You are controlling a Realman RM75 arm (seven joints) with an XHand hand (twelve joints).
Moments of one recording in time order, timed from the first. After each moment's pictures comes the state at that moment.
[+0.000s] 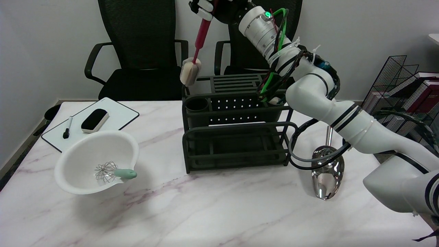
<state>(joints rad) 0.79 -1.07 -2.13 1.33 0.64 0.20 1.85</state>
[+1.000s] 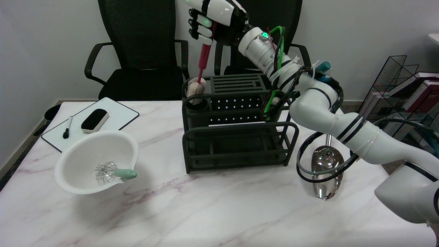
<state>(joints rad) 0.72 -1.03 -2.16 1.37 0.60 0.20 1.86</state>
